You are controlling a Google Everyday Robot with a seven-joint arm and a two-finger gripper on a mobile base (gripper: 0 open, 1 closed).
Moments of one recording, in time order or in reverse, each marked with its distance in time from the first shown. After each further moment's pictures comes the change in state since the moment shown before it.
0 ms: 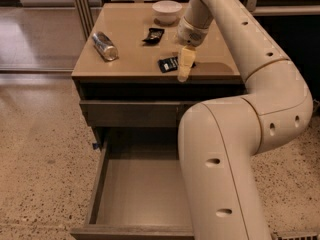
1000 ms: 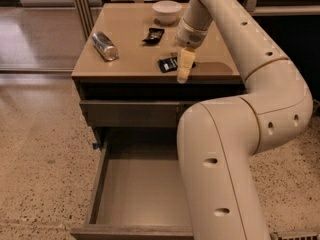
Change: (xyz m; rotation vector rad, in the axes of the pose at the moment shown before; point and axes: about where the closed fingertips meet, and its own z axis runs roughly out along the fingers) arm -0.001 0.003 0.006 -0.021 -0.009 -0.005
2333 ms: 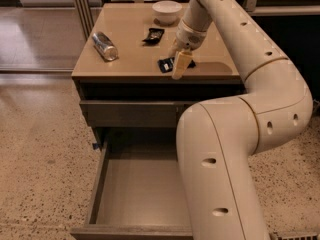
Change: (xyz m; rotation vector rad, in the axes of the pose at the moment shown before) arm 0.000 0.002 0.005 -0.014 -0.005 -0.002
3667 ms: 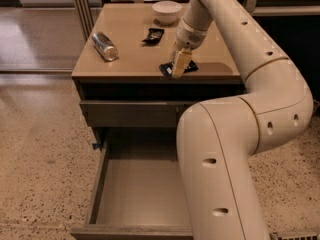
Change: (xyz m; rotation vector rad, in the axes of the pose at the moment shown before) arm 0.000 0.000 0.000 0.000 0.000 0.000
